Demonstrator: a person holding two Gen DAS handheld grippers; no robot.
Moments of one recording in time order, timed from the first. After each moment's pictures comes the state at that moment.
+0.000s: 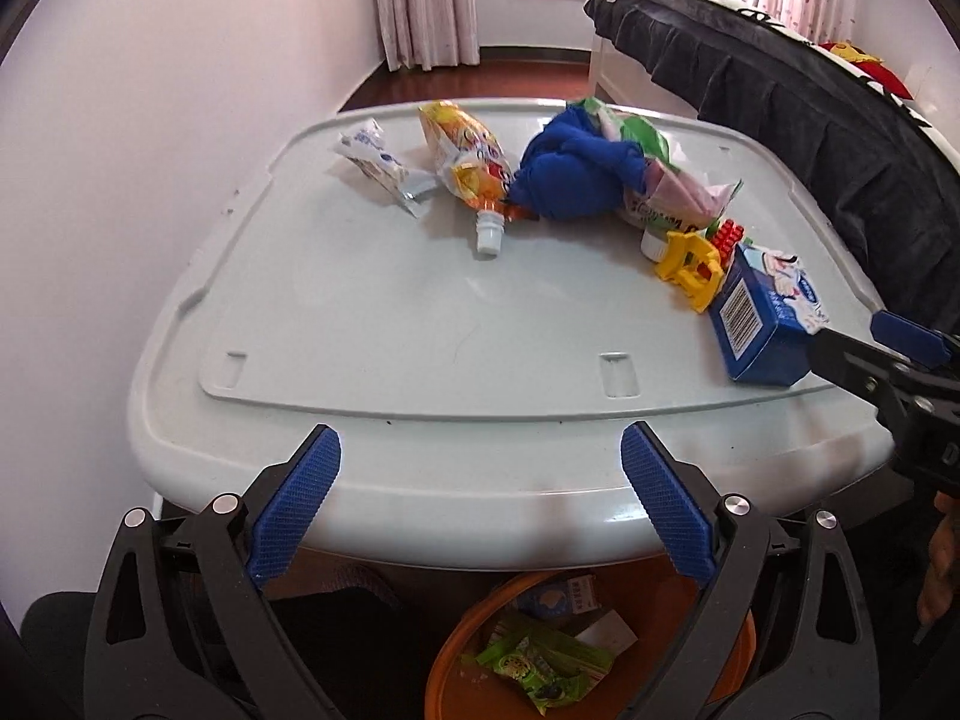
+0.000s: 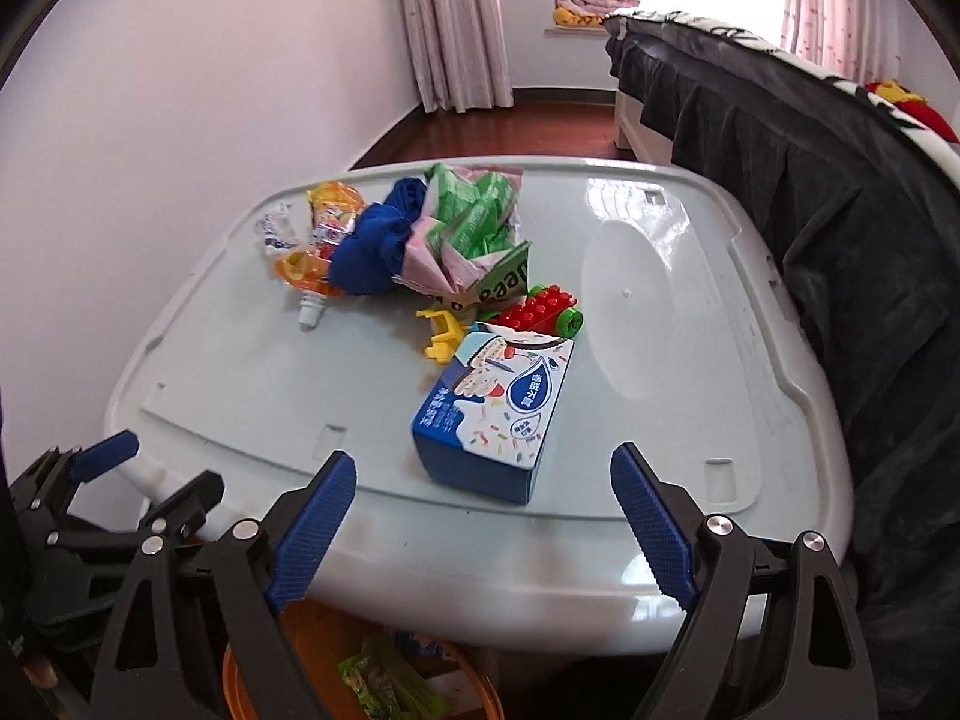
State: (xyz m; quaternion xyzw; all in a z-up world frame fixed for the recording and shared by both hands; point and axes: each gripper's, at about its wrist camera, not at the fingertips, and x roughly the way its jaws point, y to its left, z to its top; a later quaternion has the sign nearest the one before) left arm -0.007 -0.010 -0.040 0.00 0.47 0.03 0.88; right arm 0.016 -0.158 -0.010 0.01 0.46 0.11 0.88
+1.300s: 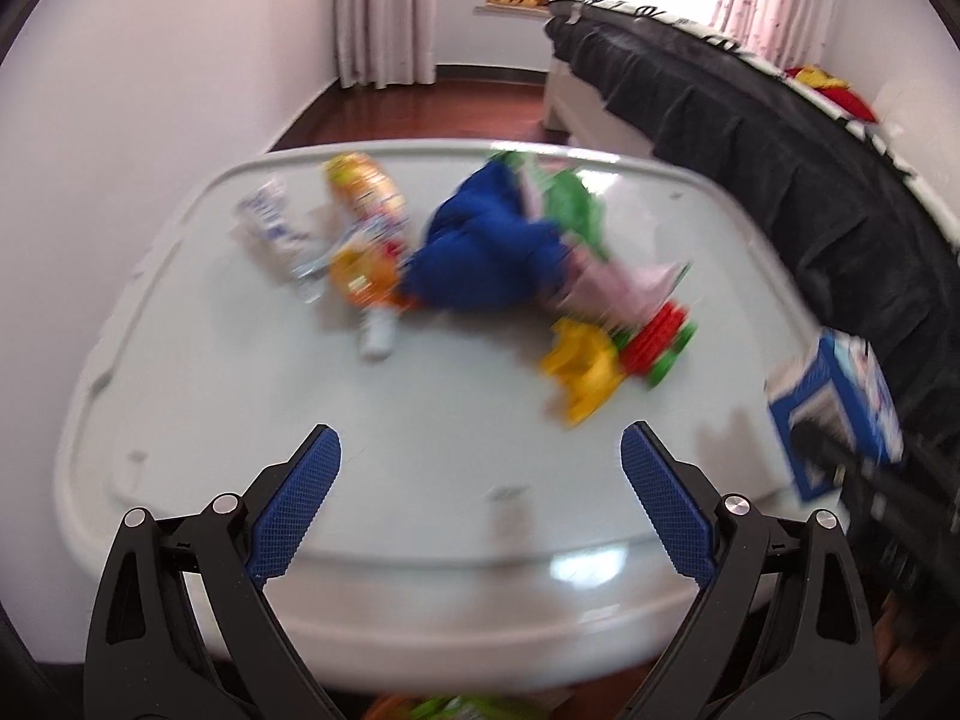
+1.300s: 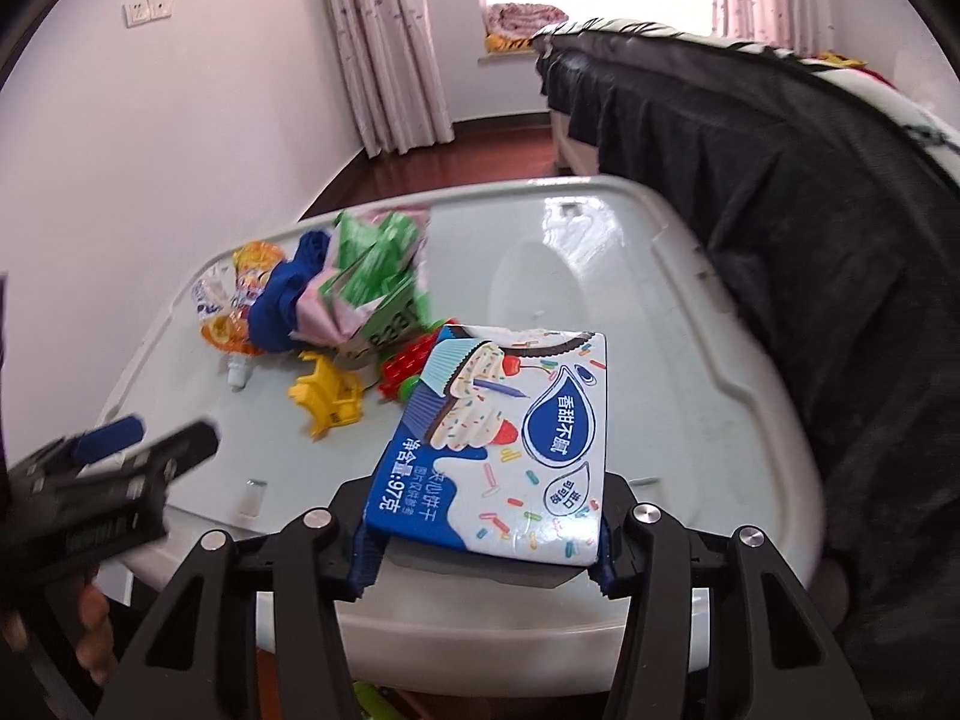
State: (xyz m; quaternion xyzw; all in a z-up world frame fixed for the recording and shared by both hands) left arm 0.063 -0.045 -0.025 -0.04 0.44 -0.03 0.90; right arm 0.015 -0.211 -0.008 0.06 0.41 0.05 0.91
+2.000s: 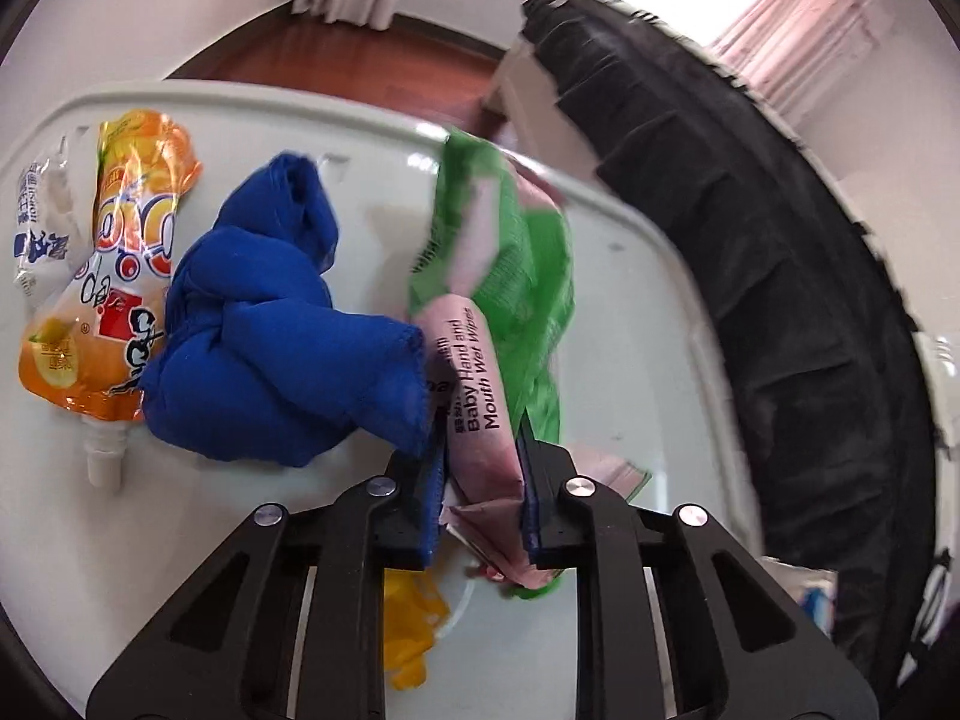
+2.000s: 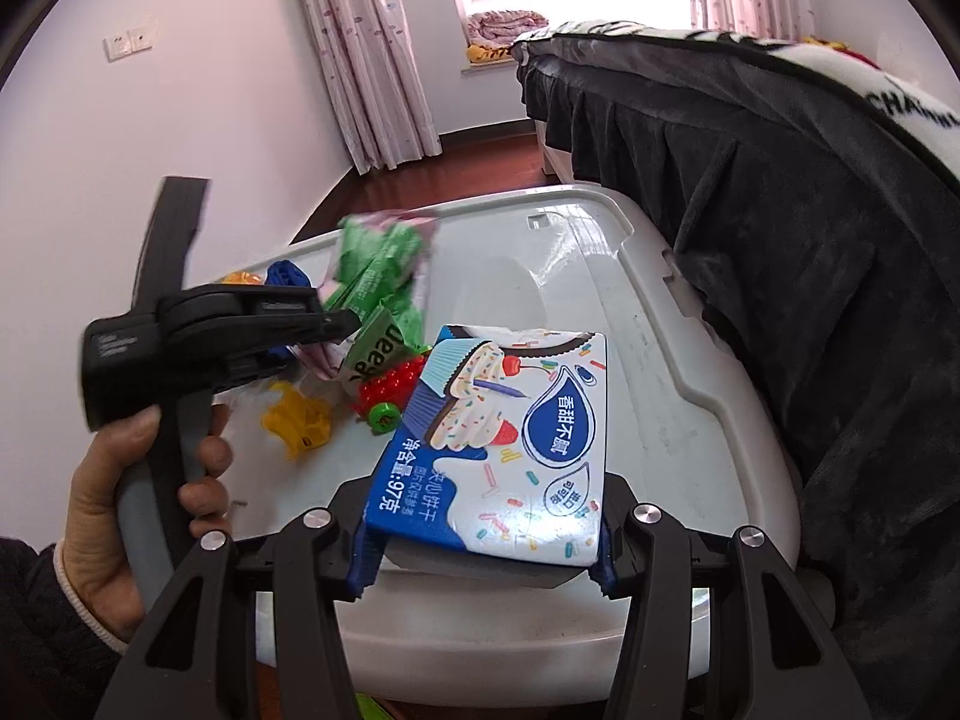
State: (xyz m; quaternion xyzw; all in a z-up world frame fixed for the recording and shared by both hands) left arm 0.170 -0.082 -0.057 -0.19 0.46 -0.12 0.86; right arm 0.019 -0.240 -0.012 0.09 0.41 0.05 0.91
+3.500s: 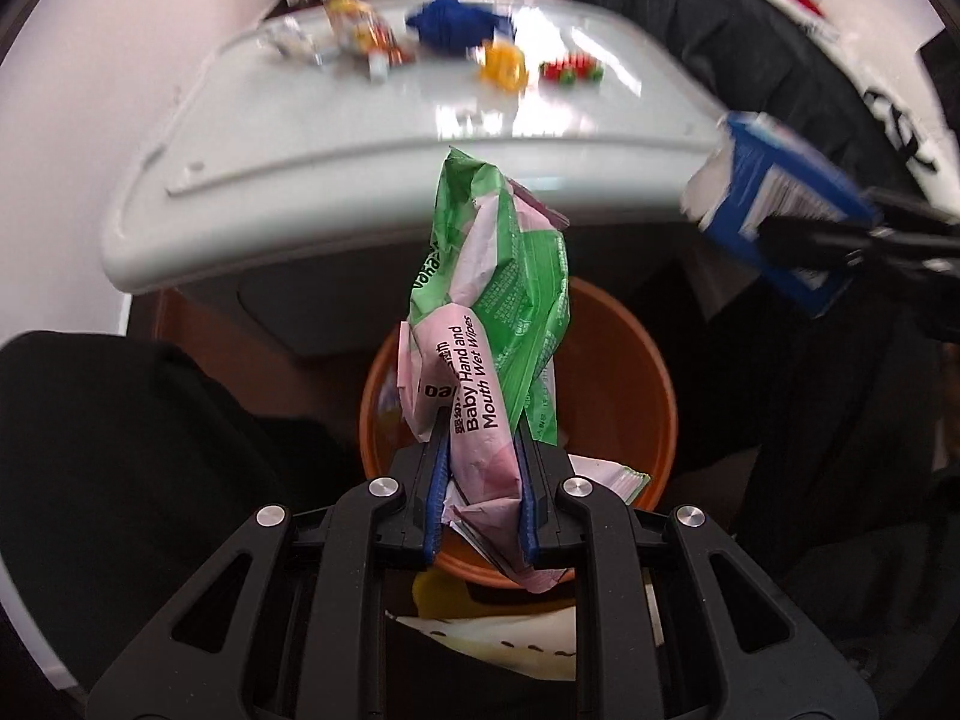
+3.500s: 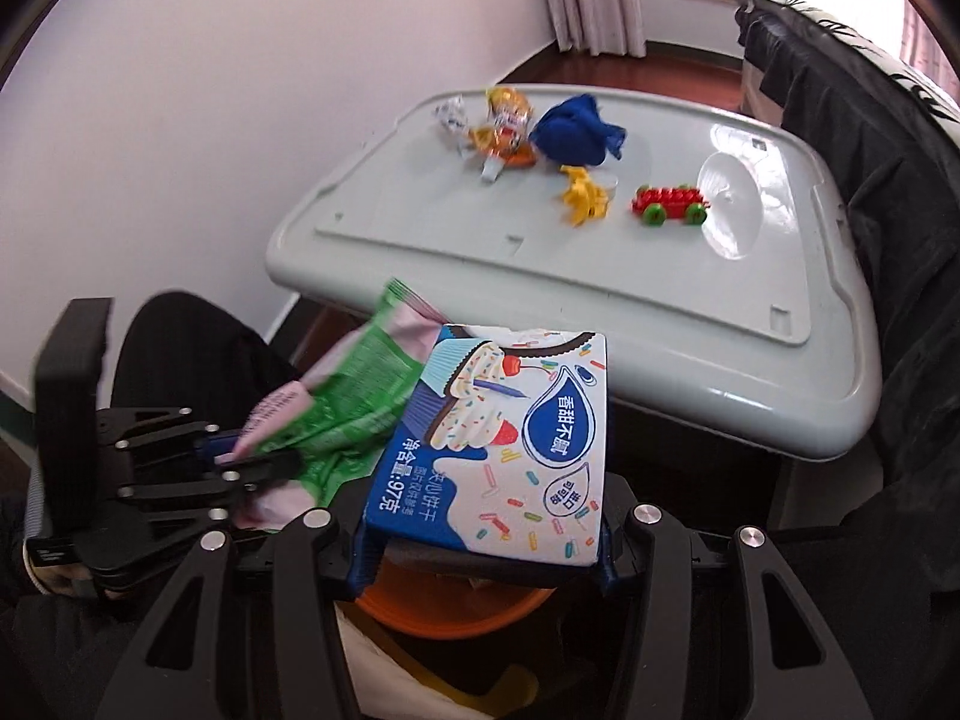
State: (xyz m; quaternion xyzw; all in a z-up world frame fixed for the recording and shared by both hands) left arm -0.148 -0.031 -0.040 0.00 0.56 -0.09 0.82; right arm -0.120 -0.163 0.021 -0.03 0.52 0.27 0.81
